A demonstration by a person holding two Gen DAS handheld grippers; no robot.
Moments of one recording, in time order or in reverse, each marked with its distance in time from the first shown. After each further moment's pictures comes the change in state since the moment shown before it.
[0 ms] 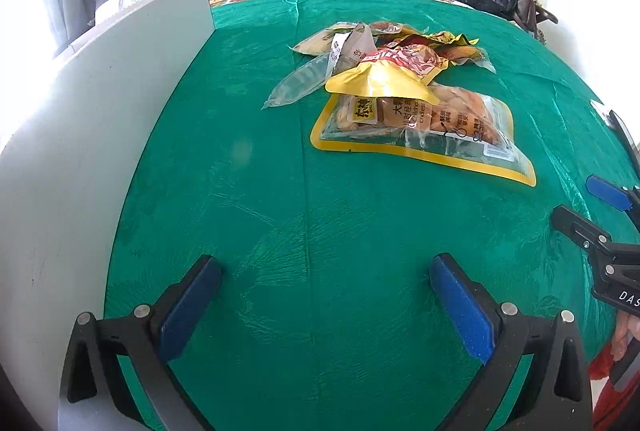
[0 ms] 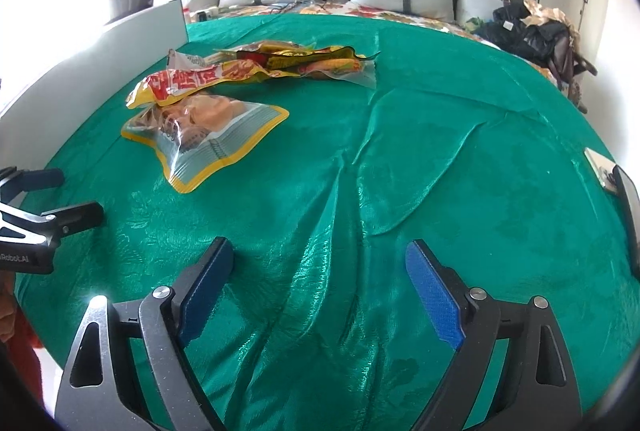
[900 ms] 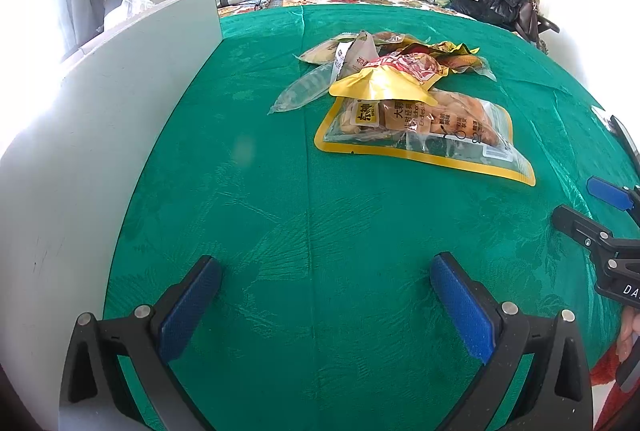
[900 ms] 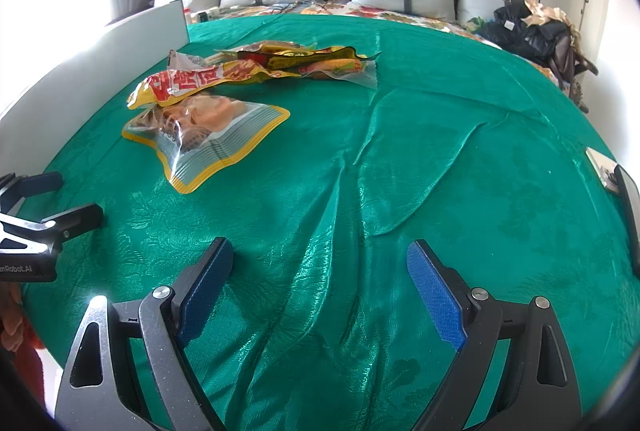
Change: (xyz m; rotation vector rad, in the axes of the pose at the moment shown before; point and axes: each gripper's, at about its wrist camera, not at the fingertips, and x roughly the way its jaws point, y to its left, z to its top) left arm -0.003 -0.001 -0.008 -0.011 -0.052 0.017; right arm 0.000 0.000 0.000 0.001 0.000 0.004
